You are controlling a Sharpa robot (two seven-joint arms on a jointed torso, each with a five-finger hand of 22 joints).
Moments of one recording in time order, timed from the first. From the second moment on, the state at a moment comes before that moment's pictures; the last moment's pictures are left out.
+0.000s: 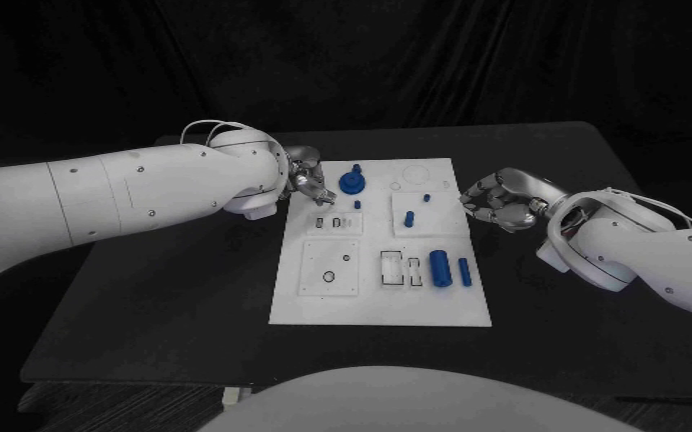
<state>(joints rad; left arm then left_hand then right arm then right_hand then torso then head) 1.32 -0.76 -0.21 1.45 -1.11 0.00 -0.45 1.10 -0.07 0.44 0.13 0.50 1.14 0.02 0.12 0.93 1.47 -0.04 1.48 1.31 1.47 -0.09 1.56 1.31 0.07 1.45 0.03 1.31 1.31 1.19 -0.92 -0.21 1.50 -1.15 -0.32 0.00 1.41 0.01 0.19 0.24 0.53 0.80 0.14 0.23 0.07 1.40 0.06 1.46 1.31 1.44 -0.02 1.22 1.13 0.13 1.34 0.09 0.59 1.31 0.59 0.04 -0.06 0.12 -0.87</state>
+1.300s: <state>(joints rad) 1.33 -0.62 -0.21 1.24 -0.88 0.22 -0.54 1.04 -0.06 0.51 0.09 0.47 1.11 0.04 0.12 0.94 1.47 -0.04 1.47 1.31 1.47 -0.09 1.56 1.31 0.07 1.44 0.03 1.29 1.31 1.19 -0.91 -0.21 1.50 -1.15 -0.32 -0.01 1.41 0.01 0.19 0.23 0.53 0.81 0.15 0.23 0.07 1.40 0.06 1.46 1.31 1.44 -0.02 1.22 1.13 0.13 1.34 0.09 0.59 1.31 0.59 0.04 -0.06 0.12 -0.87</state>
